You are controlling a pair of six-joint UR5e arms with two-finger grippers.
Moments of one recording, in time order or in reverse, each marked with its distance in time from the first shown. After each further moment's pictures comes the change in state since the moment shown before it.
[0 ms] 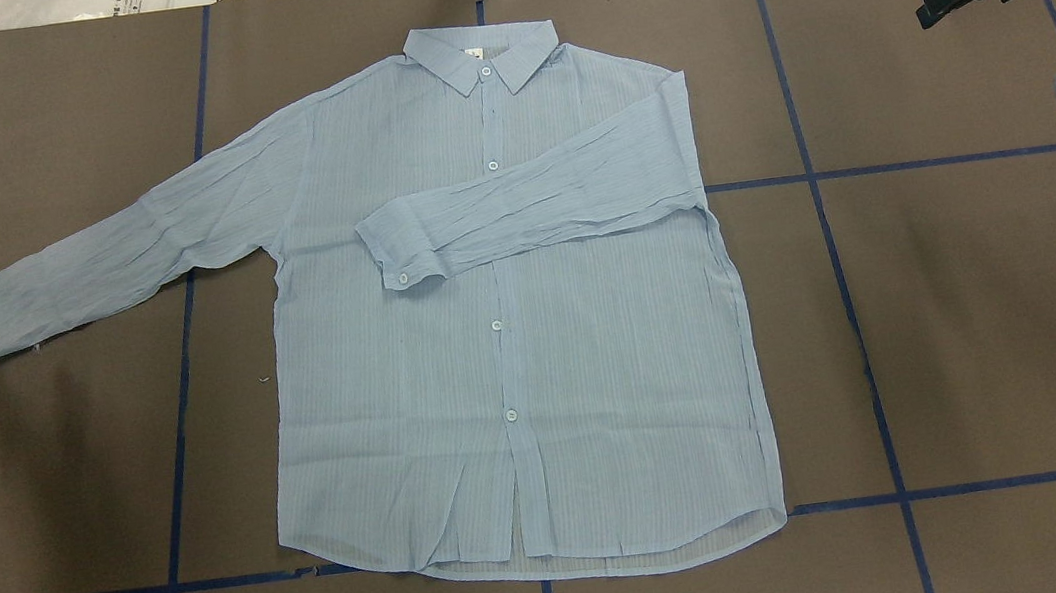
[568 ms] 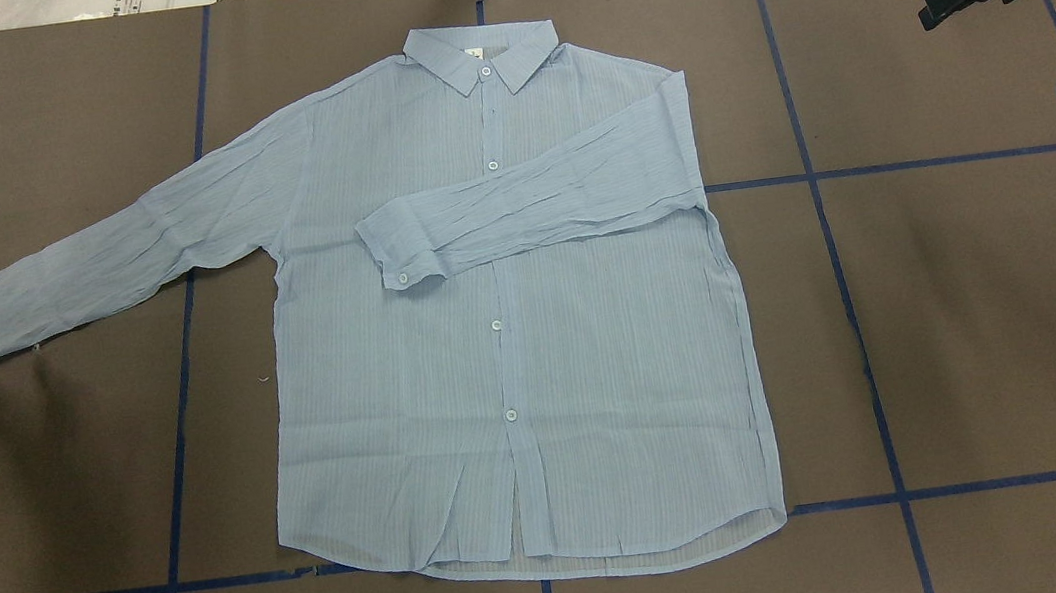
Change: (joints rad) left arm 0.088 -0.018 0.046 0.001 0.066 -0.011; right arm 0.000 -0.009 0.000 0.016 -0.002 0.002
